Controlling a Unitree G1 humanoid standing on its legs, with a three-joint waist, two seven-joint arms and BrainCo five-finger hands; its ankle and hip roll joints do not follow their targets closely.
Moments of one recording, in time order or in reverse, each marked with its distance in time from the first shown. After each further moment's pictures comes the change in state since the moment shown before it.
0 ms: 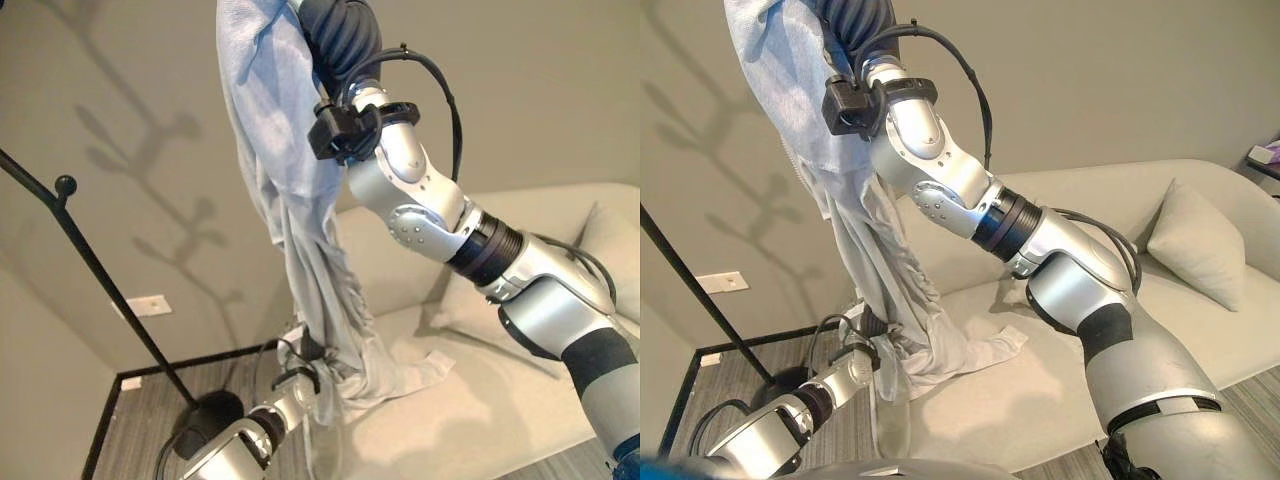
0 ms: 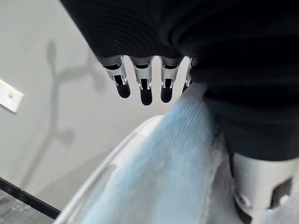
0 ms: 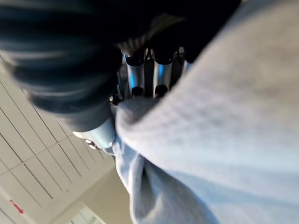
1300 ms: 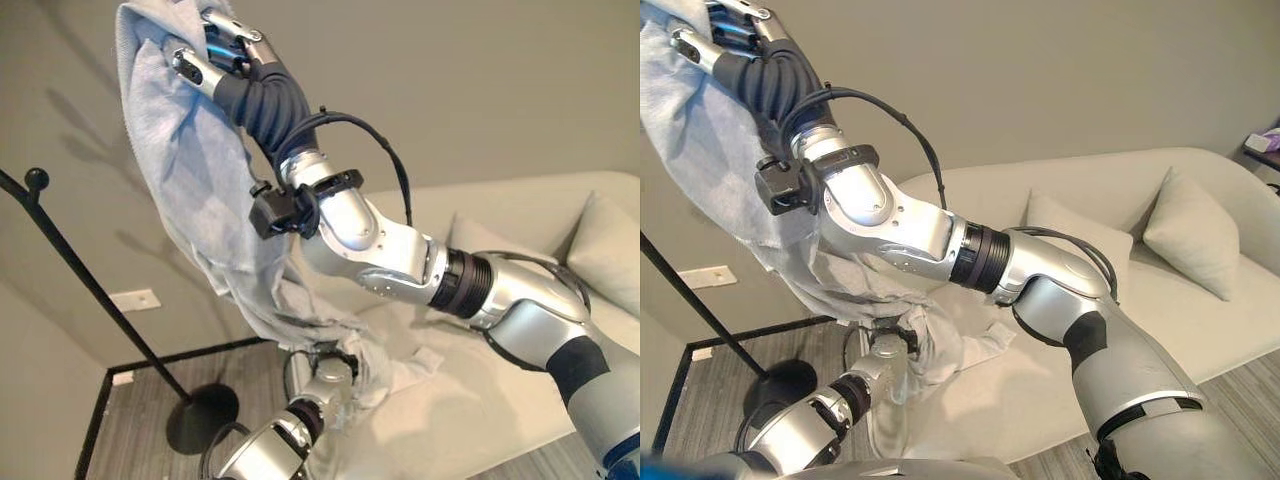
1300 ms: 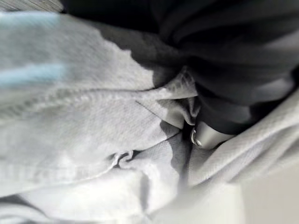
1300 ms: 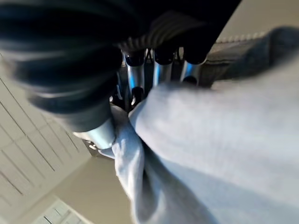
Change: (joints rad) left arm -0.012 -0.142 0.122 -0.228 -0.643 -0.144 0.016; right arm 0.039 0.020 0.124 -0.145 -0.141 0.080 -0.197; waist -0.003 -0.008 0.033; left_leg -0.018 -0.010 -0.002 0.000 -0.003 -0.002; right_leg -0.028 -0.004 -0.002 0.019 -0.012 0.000
